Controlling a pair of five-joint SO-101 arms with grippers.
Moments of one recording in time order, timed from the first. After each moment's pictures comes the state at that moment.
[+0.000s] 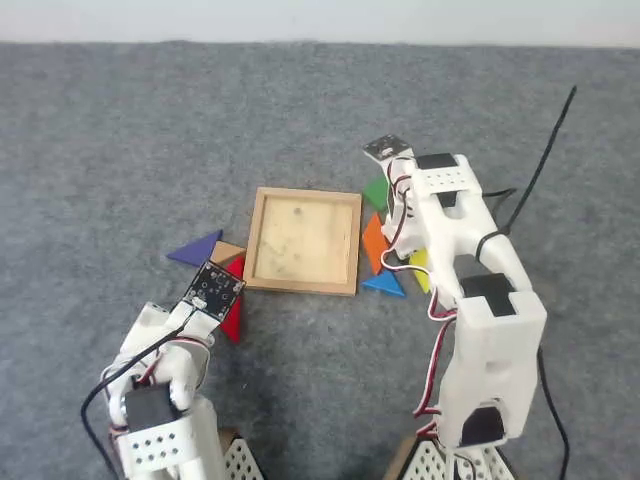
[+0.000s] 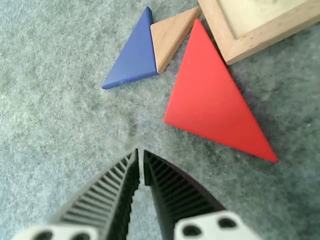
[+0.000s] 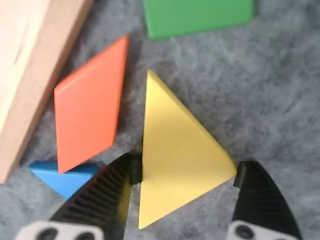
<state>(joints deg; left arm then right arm) -21.1 -103.1 97.2 72.0 -39.3 -12.5 29.8 -1.0 72.1 20.3</state>
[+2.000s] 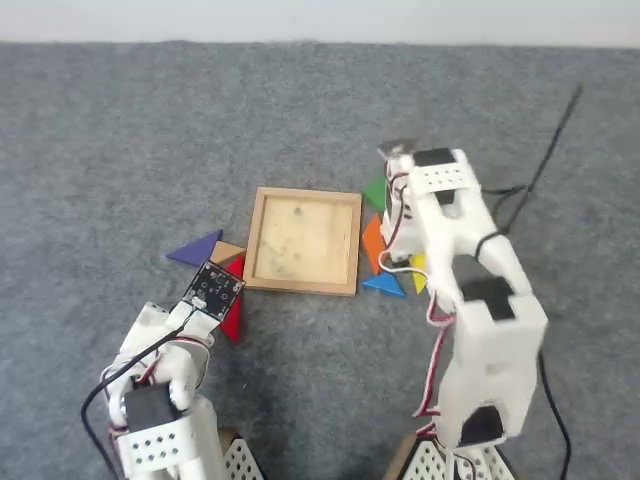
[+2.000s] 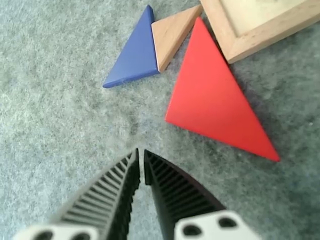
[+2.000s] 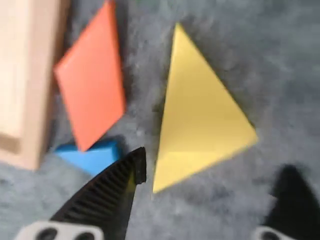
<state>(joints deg) -21.5 -103.1 97.2 72.0 -39.3 -13.7 29.7 -2.4 79.7 8.1</state>
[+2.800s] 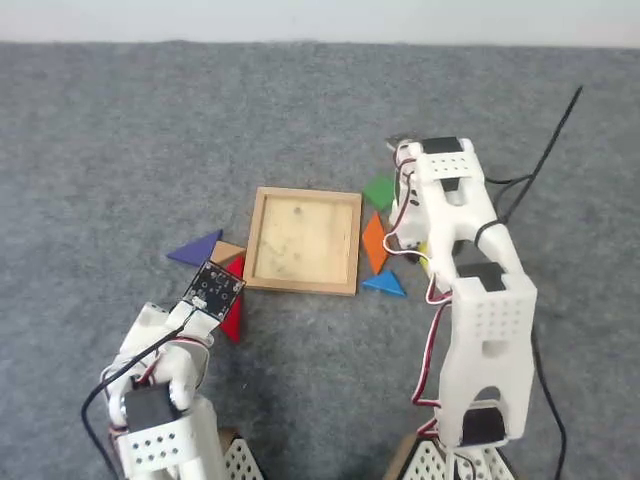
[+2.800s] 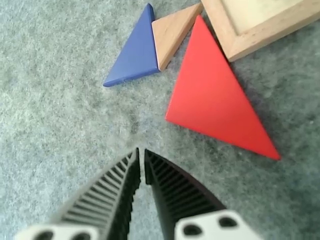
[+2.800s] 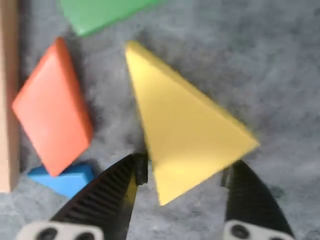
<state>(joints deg) -21.5 -103.1 97.2 72.0 -39.3 -11.5 40.3 -17.6 86.7 11.4</state>
